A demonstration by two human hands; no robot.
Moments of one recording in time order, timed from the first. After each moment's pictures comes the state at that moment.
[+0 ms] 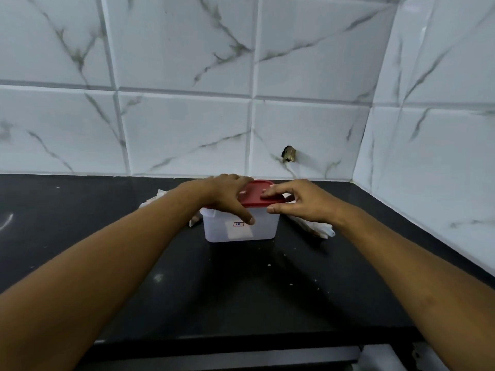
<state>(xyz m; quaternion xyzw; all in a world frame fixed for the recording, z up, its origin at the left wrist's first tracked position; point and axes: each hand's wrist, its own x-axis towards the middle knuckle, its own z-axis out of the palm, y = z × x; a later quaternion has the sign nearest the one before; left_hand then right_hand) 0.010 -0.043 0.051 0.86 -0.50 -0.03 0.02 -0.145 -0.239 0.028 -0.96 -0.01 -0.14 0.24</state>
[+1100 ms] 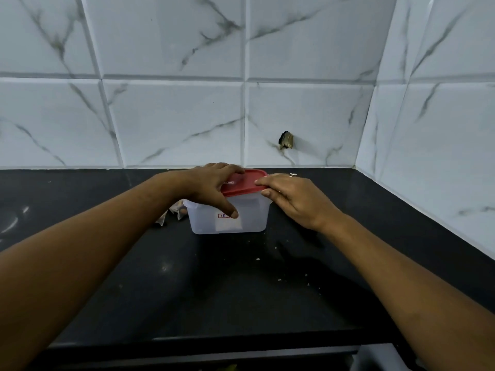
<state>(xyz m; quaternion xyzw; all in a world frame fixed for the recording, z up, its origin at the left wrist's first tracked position) 0.022 -0.044 0.045 0.86 -0.51 -0.03 0.02 -0.148 -0.248 -0.006 -0.94 -0.11 -0.31 0.10</state>
